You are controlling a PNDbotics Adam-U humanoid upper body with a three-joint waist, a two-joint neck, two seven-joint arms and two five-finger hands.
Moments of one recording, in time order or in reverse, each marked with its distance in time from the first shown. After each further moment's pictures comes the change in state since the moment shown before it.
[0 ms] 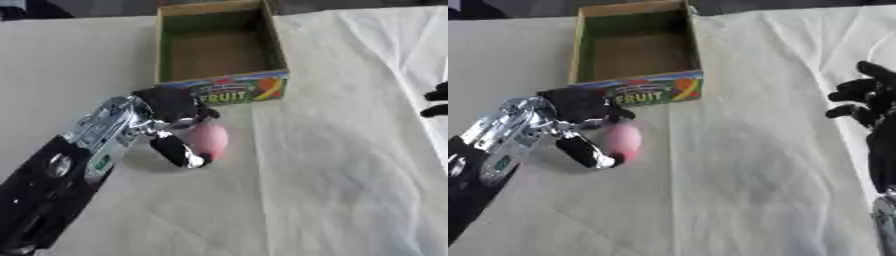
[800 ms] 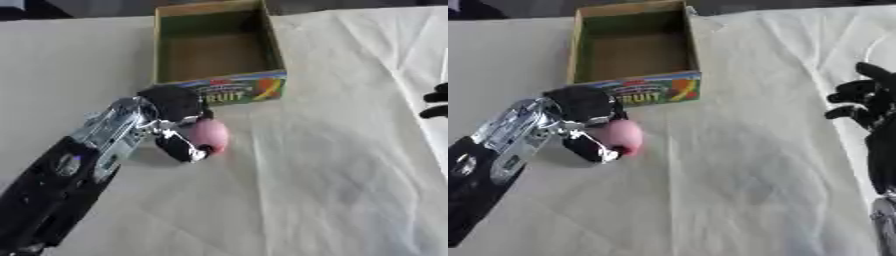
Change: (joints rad) left arm -0.006 -0.017 0.000 0.032 -0.002 -0.007 0.059; right arm 0.000 0.008 0.005 0.000 0.003 0.006 0.005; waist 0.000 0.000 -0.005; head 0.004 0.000
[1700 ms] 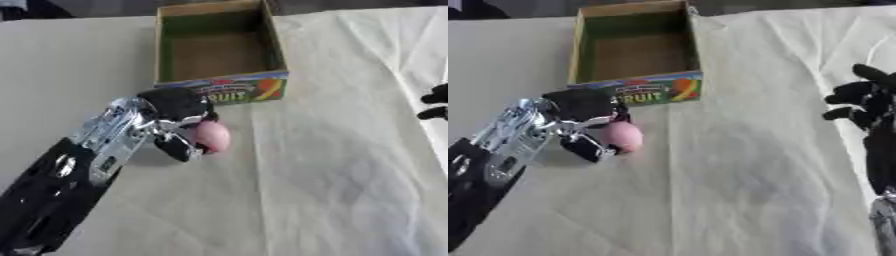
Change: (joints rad) left arm 0.010 0.009 0.017 -0.084 0.145 0.044 0.017; right arm 0.001 0.000 0.000 0.000 0.000 0.014 0.005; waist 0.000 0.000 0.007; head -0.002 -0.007
